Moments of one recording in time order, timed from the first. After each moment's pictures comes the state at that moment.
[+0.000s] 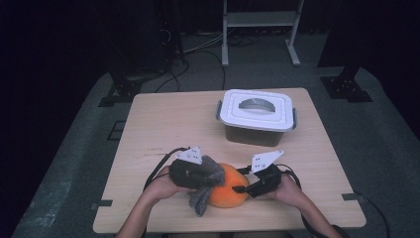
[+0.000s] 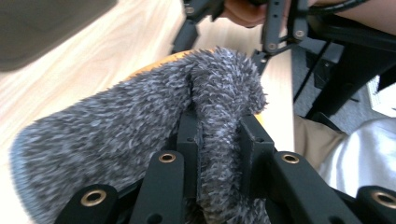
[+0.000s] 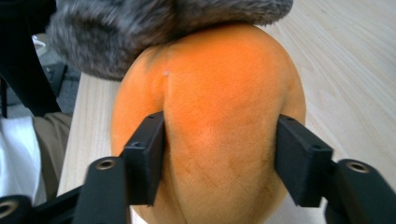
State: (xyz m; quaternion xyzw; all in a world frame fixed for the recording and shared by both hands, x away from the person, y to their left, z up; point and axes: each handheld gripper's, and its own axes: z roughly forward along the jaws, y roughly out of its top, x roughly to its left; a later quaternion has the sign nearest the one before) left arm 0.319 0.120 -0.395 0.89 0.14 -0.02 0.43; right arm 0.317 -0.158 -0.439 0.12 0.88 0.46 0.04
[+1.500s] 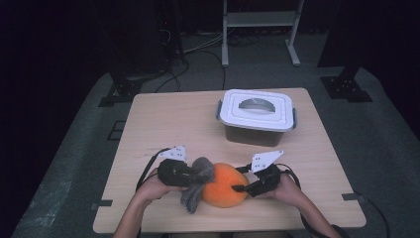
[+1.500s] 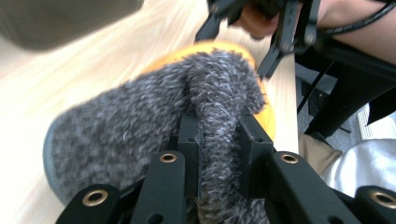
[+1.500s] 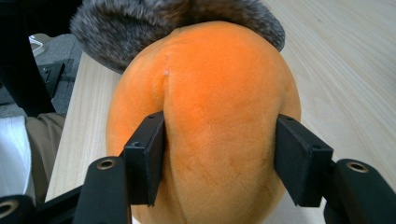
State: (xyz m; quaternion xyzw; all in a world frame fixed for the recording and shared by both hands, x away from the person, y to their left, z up) left arm 0.325 0.147 -0.404 0.86 0.18 -0.04 0.48; right arm 0.320 -0.158 -0.441 0.11 0.88 0.47 0.04
